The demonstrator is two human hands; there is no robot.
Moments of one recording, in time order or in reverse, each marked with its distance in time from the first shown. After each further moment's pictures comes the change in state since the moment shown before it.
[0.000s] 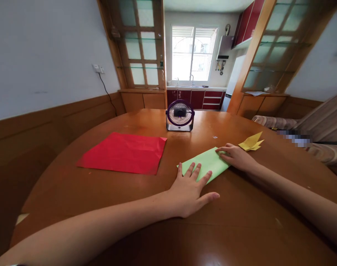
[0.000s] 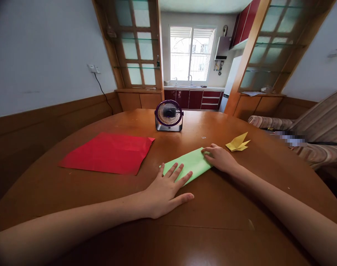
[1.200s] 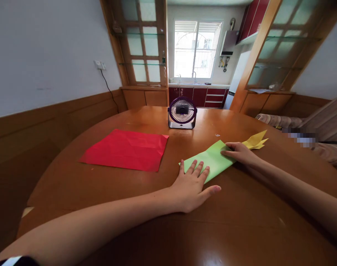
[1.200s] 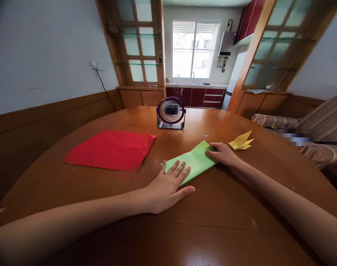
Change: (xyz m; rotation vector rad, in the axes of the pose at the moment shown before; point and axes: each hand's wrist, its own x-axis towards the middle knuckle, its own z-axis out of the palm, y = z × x) left_hand 0.002 -0.006 0.006 -0.068 0.026 0.011; right_hand 0.007 -0.001 -0.004 0.413 -0.065 0.169
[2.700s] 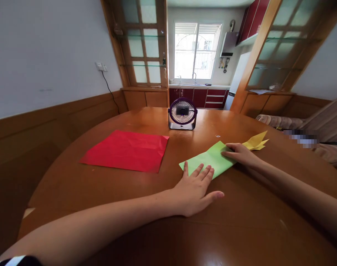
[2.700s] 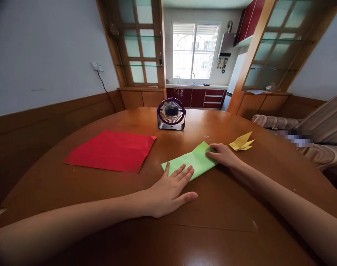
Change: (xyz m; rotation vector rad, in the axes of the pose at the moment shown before) left_hand -0.001 0.006 -0.004 -0.049 -0.020 0.097; right_hand 0.002 0.001 0.000 -0.020 0.007 -0.013
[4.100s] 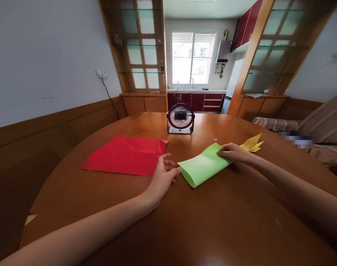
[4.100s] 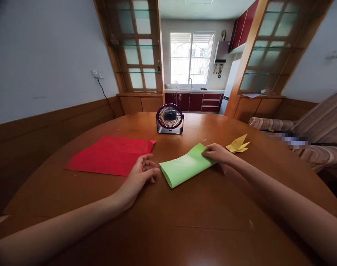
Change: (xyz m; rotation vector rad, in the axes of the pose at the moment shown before) left_hand -0.030 -0.023 -0.029 -0.964 0.739 -0.509; right_hand 0.014 -0.015 -0.010 -0.087 -0.127 0.079
